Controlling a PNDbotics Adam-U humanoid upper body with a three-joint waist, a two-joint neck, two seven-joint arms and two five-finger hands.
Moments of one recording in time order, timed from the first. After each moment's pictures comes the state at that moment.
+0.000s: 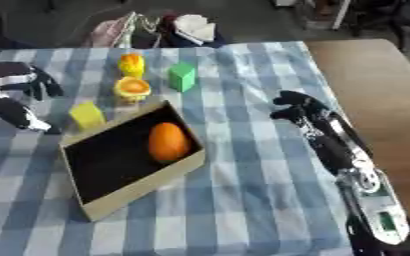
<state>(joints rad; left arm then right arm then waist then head) -0.71 0.67 -0.34 -1.28 -0.71 -0.05 -0.68 -0.25 -0.21 0.02 -1.57 -0.14 -0.21 0.39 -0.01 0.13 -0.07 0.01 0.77</state>
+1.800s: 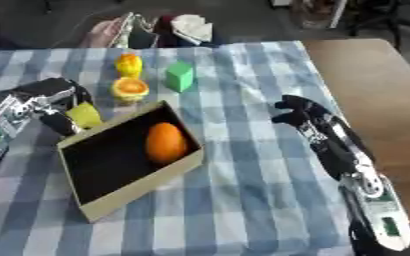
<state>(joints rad) -0.75 0.50 -0.33 -1.05 -0.86 -0.02 -0.43 -0.25 -0.21 0.03 -1.57 -0.15 -0.20 0.41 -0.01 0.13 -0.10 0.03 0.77</state>
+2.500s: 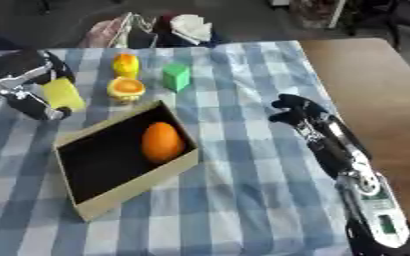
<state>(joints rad) -0.67 0.71 -0.35 -1.51 -0.71 0.01 -0.44 -0.25 -0.21 0.03 -1.57 -0.15 -0.20 0.40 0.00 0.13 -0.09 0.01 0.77</state>
